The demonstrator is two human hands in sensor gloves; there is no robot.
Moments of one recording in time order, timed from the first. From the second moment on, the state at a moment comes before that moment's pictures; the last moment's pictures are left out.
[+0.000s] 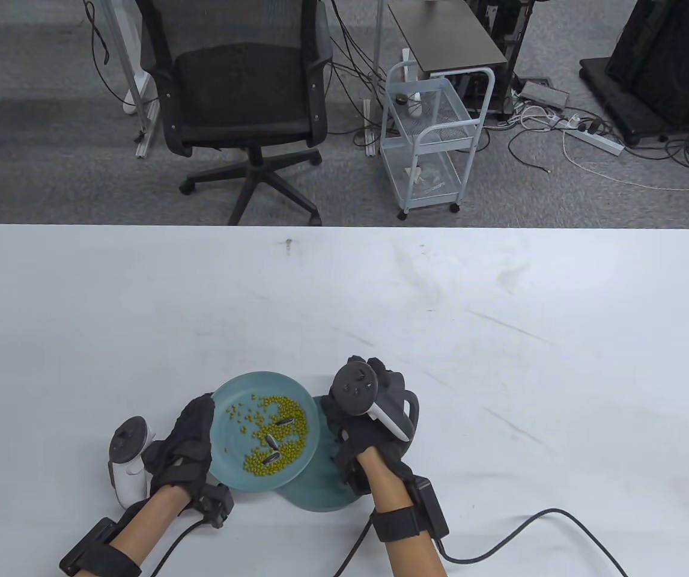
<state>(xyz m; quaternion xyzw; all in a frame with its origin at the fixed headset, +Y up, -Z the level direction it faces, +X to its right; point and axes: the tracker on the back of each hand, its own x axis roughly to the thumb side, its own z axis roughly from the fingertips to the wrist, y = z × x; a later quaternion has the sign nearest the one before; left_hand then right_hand) -0.289 -0.812 -0.270 -0.12 0.06 0.71 0.69 0.015 -0.727 -0.320 0.09 0.06 0.97 0.24</state>
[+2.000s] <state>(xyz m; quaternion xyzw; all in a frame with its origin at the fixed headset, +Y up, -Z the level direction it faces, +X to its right) -0.272 -0.816 -0.263 -0.14 0.04 0.69 0.71 -0.096 -0.712 -0.261 0.27 0.06 0.96 0.05</state>
